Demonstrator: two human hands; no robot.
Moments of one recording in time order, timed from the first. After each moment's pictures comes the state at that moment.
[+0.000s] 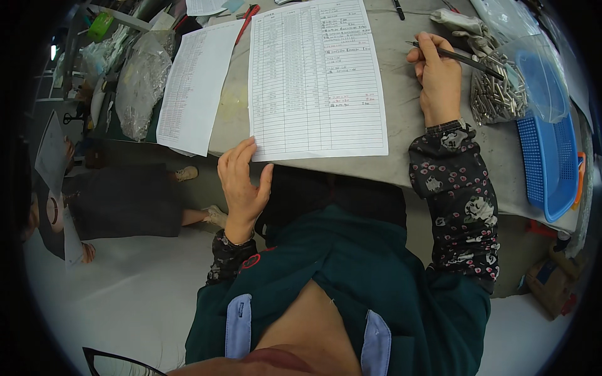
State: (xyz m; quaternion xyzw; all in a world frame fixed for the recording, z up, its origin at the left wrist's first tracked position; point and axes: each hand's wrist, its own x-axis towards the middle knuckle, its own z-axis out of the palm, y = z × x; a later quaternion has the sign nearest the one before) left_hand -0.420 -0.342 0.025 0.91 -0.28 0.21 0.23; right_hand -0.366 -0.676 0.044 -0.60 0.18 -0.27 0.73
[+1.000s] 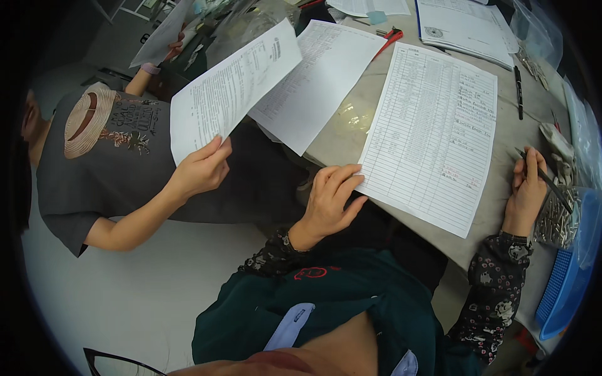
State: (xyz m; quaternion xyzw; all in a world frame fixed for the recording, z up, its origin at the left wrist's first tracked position) left_hand -0.419 -0.340 0.022 0.89 -0.28 0.21 0.29; right_hand -0.366 -0.697 0.027 -0.63 0.19 -0.23 0.72
